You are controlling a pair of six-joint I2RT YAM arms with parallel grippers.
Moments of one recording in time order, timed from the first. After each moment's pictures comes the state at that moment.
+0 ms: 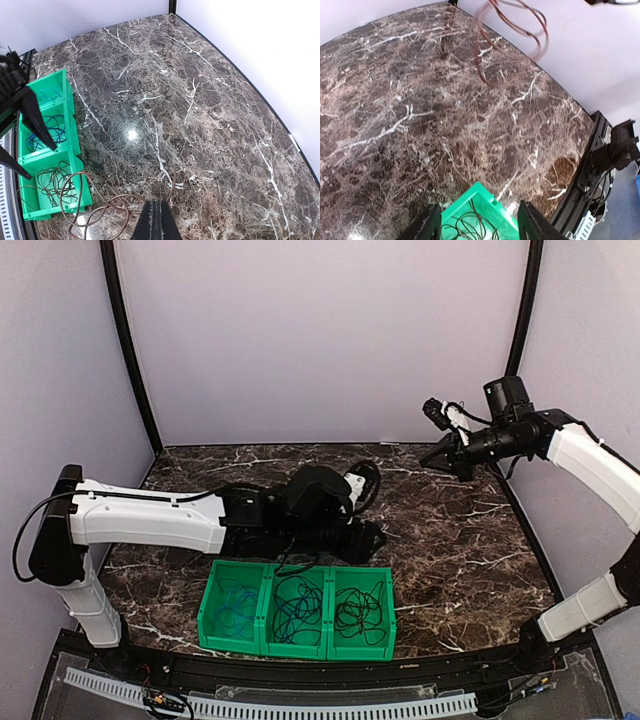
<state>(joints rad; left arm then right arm) -1.21 1.75 1.37 -0.24 -0.18 -0.47 0.32 1.38 1.31 -0.72 -0.68 -0.58</state>
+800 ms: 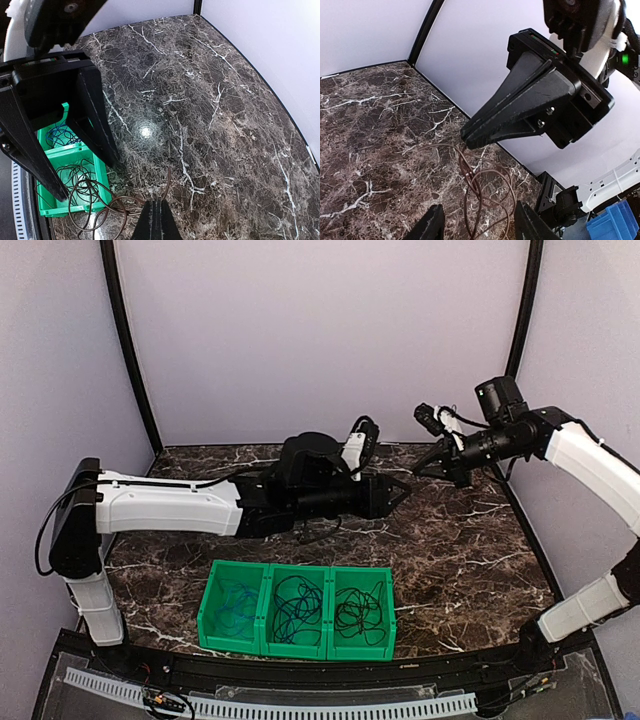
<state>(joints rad) -1.10 1.82 1.41 0.19 0.02 -0.53 0.39 1.36 1.33 -0.80 -0.70 -0.60</state>
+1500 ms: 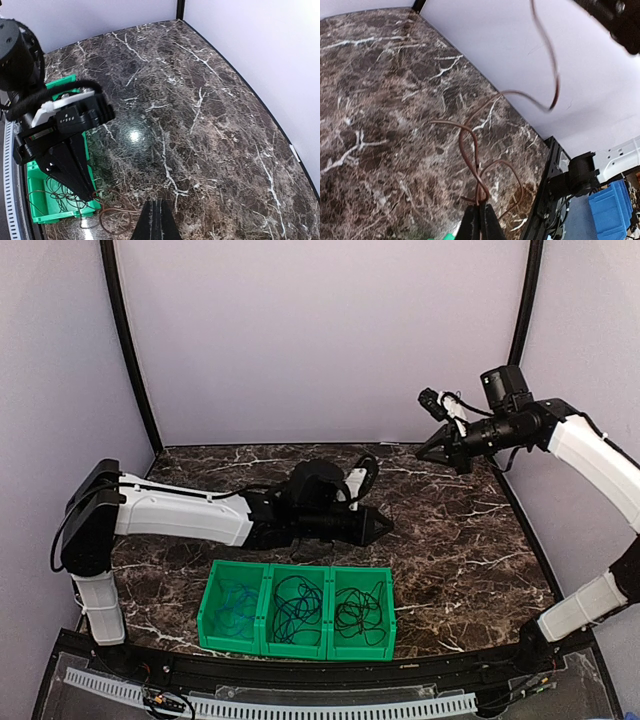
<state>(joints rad) -1.07 1.90 1.37 0.15 0.17 -0.59 0.37 1.37 1.40 -0.79 -0.66 -0.56</state>
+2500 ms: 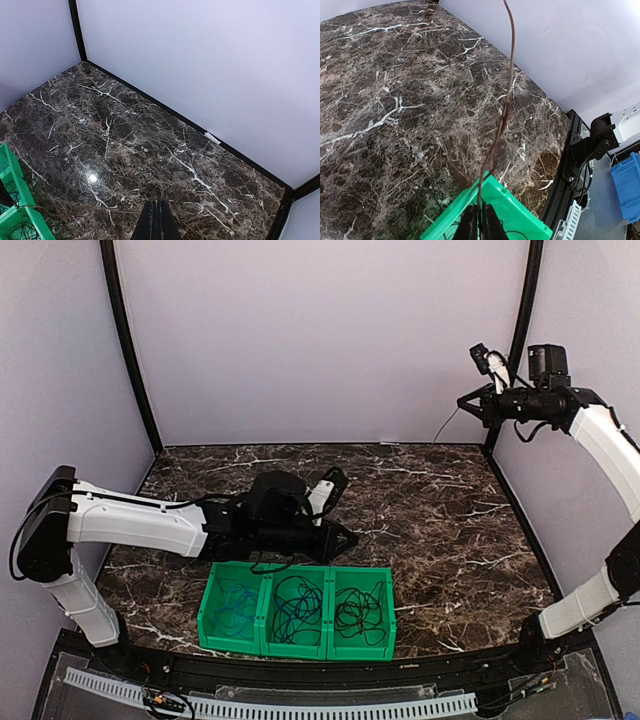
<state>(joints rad) -1.07 1.66 1.08 0.11 0.12 -0.48 0.10 1.39 1.50 -0.61 -0.58 -0.33</state>
